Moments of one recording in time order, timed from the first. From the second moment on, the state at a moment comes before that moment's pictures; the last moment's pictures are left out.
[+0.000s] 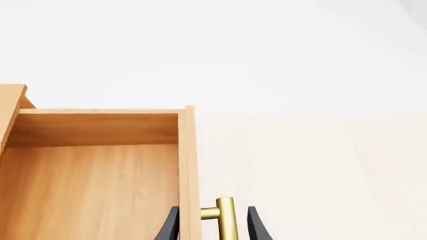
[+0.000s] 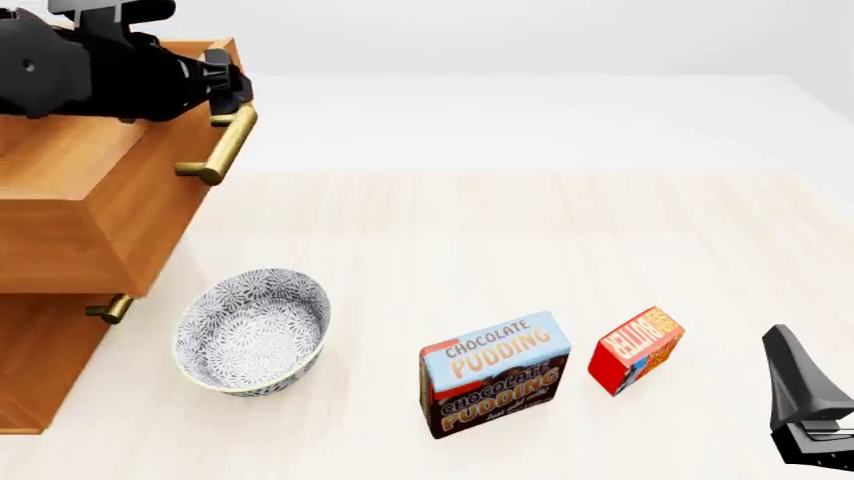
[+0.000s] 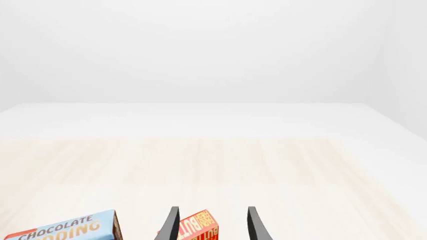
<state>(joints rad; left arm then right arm) -0.18 1.42 -1.25 0.42 -0.18 0.00 0.00 0.00 0.00 0.00</state>
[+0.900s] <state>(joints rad) -0.27 1.45 -1.29 0.42 -0.20 0.00 0.00 0.00 0.00 0.00</state>
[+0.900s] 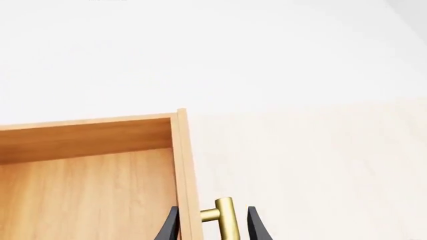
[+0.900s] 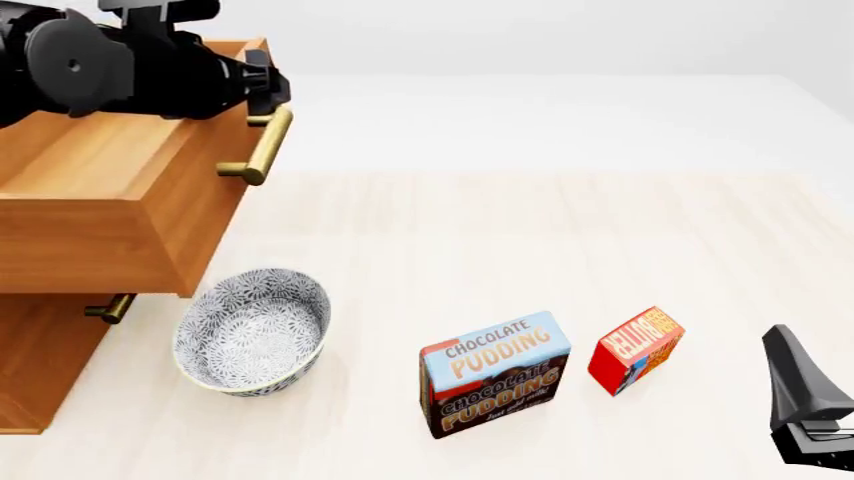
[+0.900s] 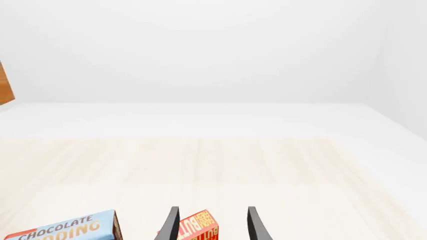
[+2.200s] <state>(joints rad) -0.30 1.47 -1.35 0.53 -0.20 0.00 0.00 0.00 0.00 0.00</state>
